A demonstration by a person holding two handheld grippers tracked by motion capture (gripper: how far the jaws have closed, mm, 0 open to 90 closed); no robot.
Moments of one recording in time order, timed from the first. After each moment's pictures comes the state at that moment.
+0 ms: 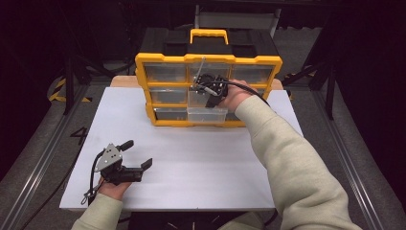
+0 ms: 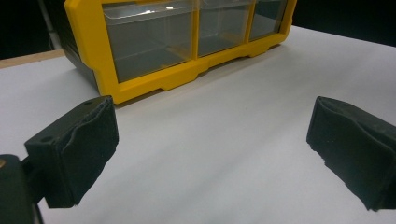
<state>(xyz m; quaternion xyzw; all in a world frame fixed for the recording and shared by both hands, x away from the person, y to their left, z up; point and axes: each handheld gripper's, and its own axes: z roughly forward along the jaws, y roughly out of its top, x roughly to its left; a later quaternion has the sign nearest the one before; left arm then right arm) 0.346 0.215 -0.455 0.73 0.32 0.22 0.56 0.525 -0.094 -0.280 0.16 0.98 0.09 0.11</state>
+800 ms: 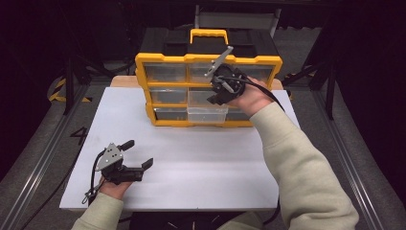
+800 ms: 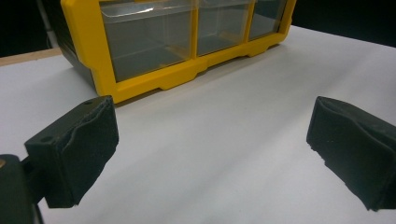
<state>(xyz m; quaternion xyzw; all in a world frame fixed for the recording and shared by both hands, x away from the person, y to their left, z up) 0.347 0.213 -0.455 0.73 0.32 0.22 0.56 0.477 -0.134 -0.230 0.17 0.93 0.25 0.19</state>
